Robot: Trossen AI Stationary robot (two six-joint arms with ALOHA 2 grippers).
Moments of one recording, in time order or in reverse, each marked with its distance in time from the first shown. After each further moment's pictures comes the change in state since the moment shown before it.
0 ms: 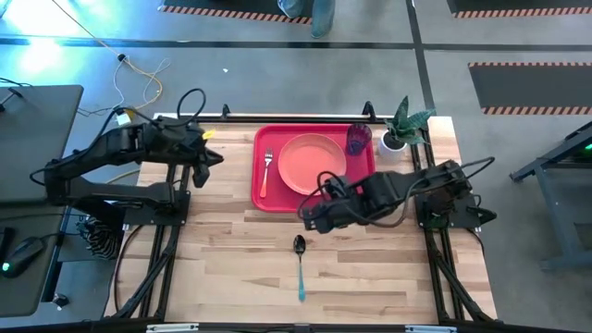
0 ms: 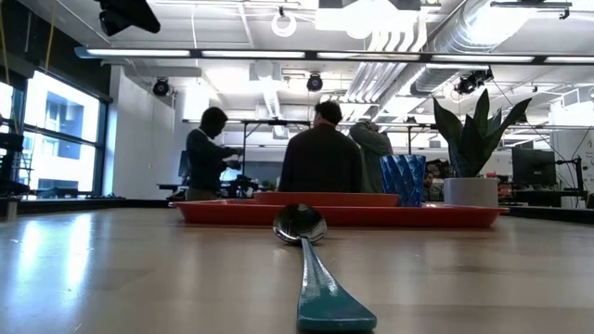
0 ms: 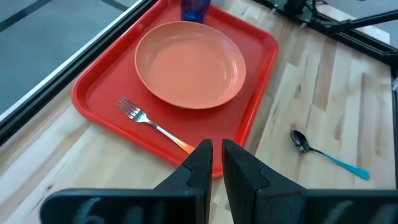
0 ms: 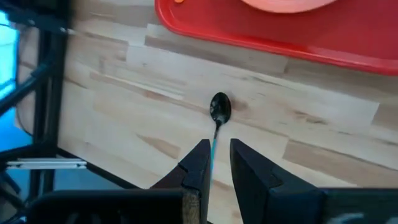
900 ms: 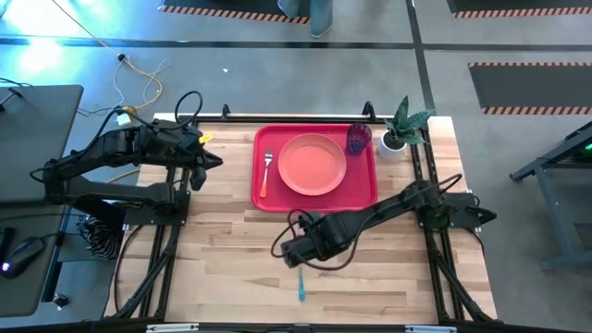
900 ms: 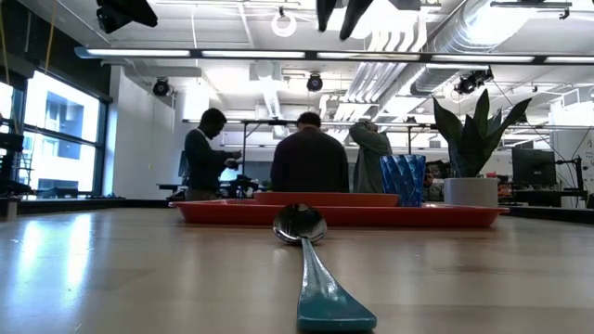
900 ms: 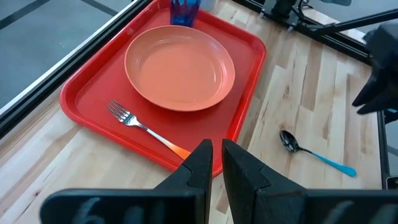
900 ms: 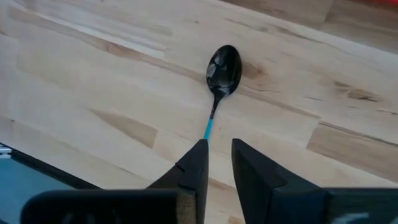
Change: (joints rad) left arm -0.041 -0.026 -0.010 0.015 -0.002 -0.020; right arm 0.059 0.267 -0.001 0.133 -0.083 -0.008
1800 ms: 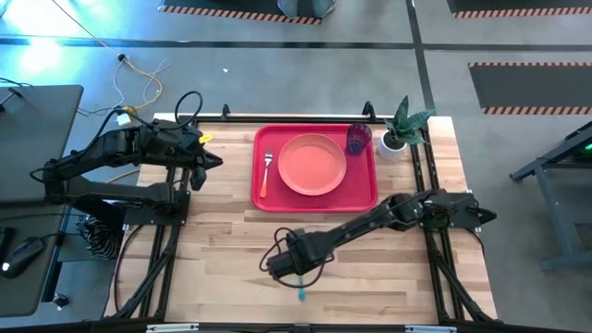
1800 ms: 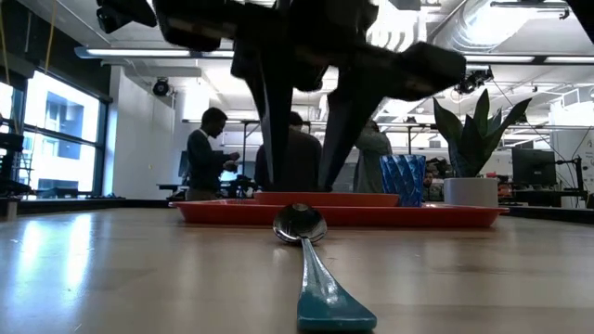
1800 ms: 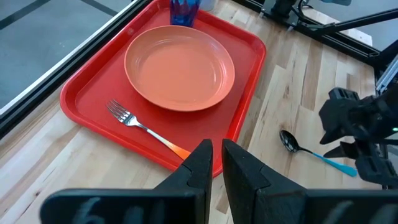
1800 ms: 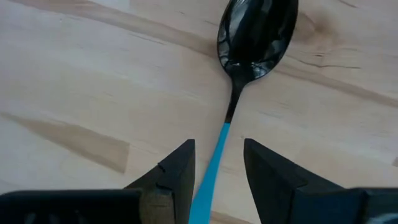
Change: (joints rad) left arm 0.000 0.000 0.000 0.000 0.000 0.002; right arm -0.002 0.247 0.000 0.159 -0.106 0.034
